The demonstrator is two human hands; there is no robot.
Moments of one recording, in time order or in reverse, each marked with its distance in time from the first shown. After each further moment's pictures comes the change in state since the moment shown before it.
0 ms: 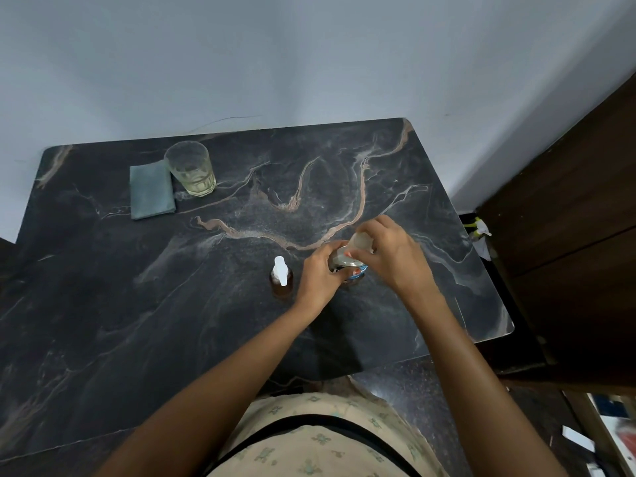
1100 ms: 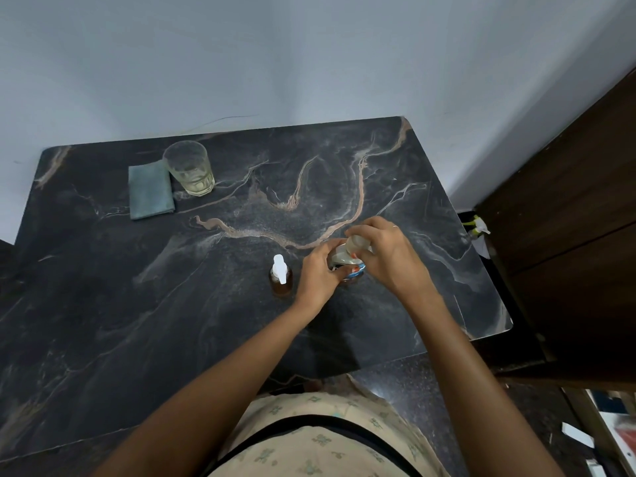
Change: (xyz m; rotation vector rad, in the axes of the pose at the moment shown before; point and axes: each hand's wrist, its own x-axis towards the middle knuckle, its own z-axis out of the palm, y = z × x) left_hand 0.000 -0.002 0.002 -0.047 0.010 0.015; right_hand -0.001 0.007 0.010 0.072 0.008 -0.090
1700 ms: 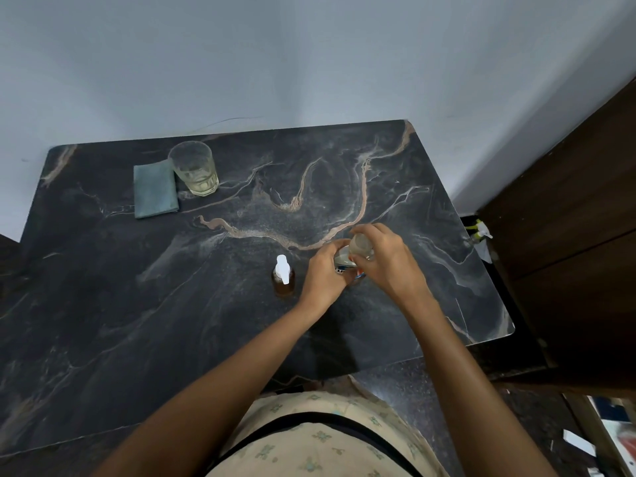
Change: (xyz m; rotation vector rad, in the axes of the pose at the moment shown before) left_hand -0.001 0.006 0.001 0.030 -0.018 -0.015; right_hand -0.003 -0.006 0.003 0.063 -0.002 0.088
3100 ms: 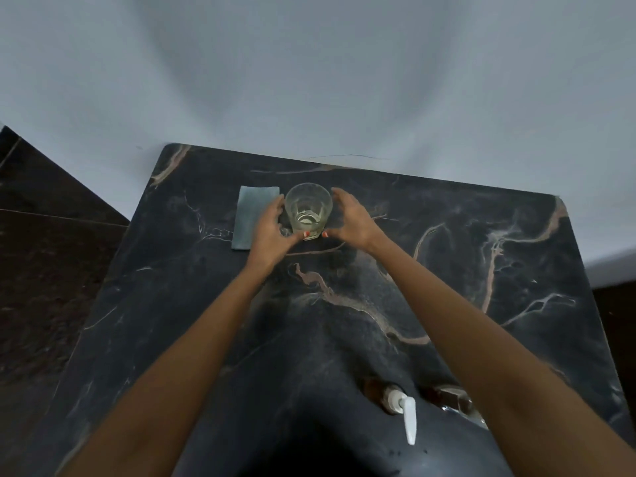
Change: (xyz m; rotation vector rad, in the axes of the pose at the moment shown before) left_hand 0.157 -0.097 -0.260 -0.078 0.386 -0.139; right_hand 0.275 -0.119 0.175 0.128 -0.491 -0.138
